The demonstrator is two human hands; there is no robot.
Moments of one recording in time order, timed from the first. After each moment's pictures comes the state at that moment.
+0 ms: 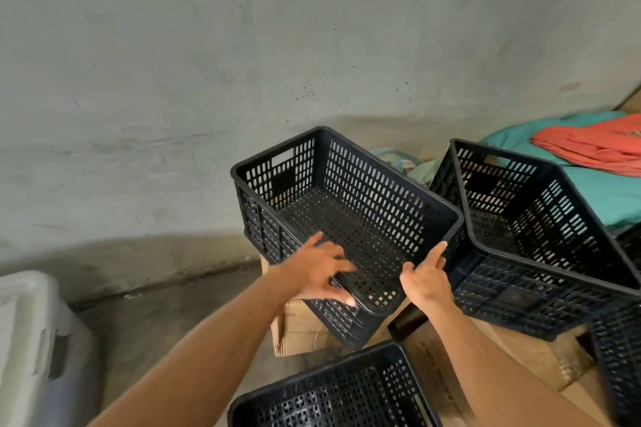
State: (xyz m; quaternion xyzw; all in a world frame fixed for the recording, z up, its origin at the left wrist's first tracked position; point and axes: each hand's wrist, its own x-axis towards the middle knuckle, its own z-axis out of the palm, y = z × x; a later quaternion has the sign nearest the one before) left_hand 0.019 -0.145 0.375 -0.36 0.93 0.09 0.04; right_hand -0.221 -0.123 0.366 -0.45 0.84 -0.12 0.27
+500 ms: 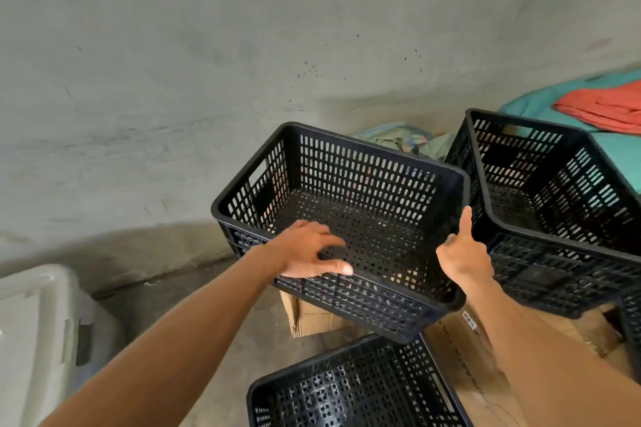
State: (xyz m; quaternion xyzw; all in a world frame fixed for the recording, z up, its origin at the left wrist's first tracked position) left_hand 0.053 -0.168 0.362 -0.42 0.89 0.16 0.04; right_hand -0.253 -0.140 0.373 -0.45 0.86 -0.12 0.22
